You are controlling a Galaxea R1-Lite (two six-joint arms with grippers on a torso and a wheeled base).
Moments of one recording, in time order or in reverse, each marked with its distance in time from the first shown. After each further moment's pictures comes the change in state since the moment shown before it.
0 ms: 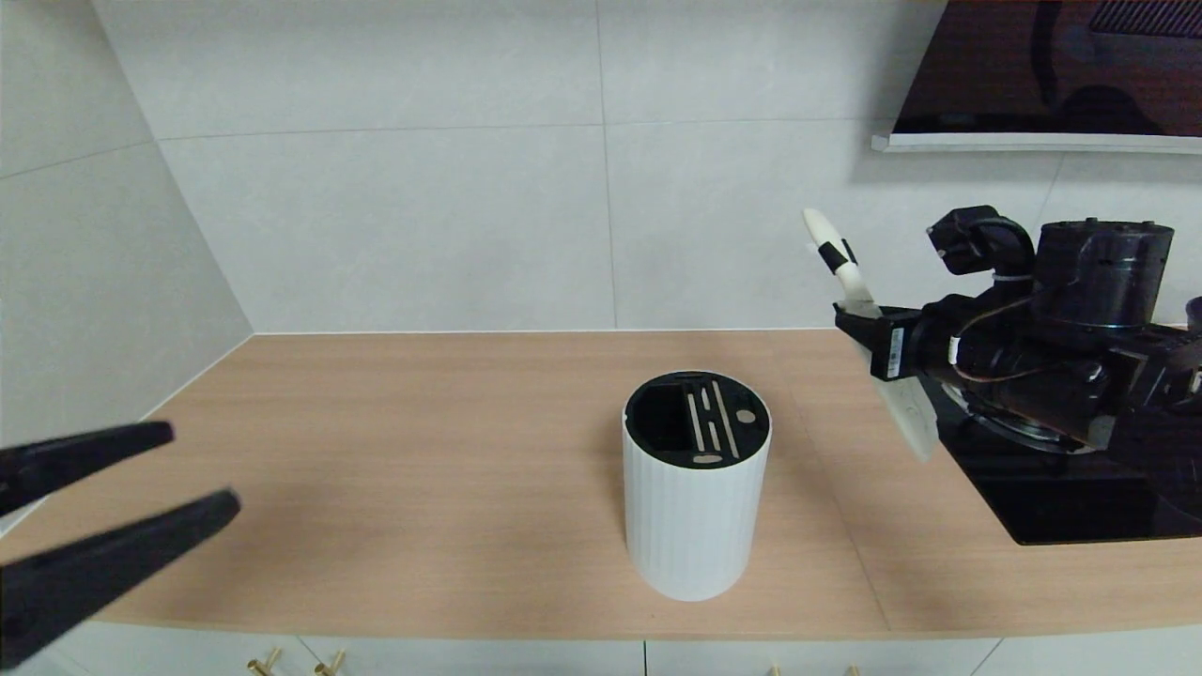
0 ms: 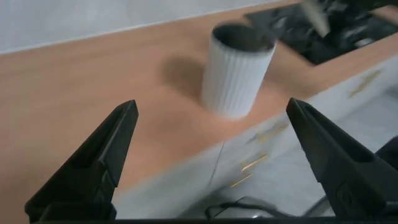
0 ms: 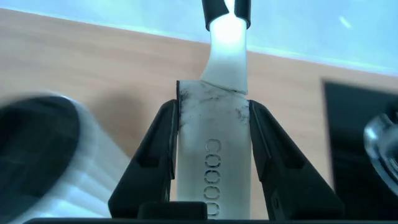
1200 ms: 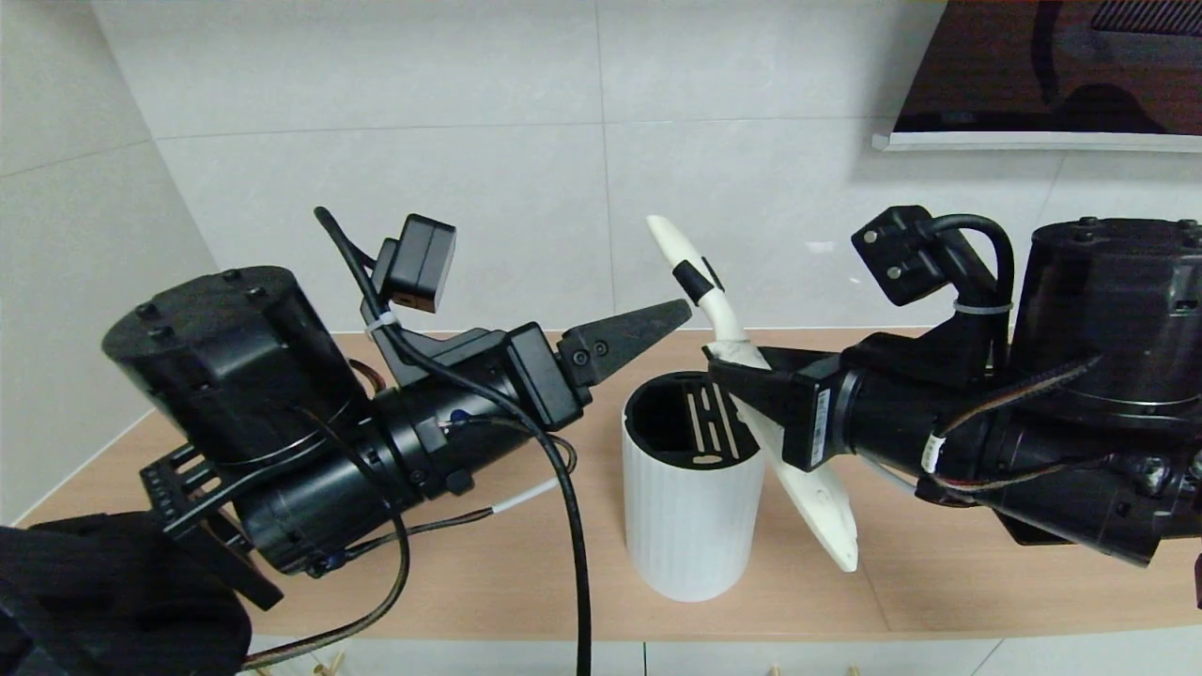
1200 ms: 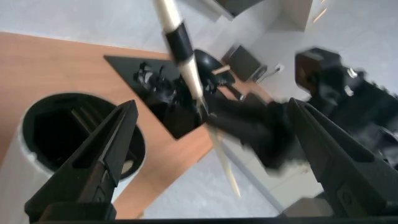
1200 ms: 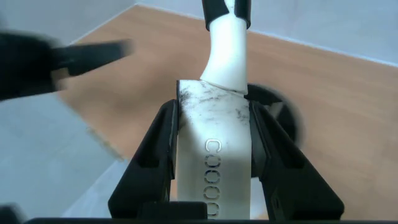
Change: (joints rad) left arm -0.581 0.769 -0.020 -1.053 0.260 -0.666; right arm 0.416 -0.116 0.018 0.094 -0.026 0.161
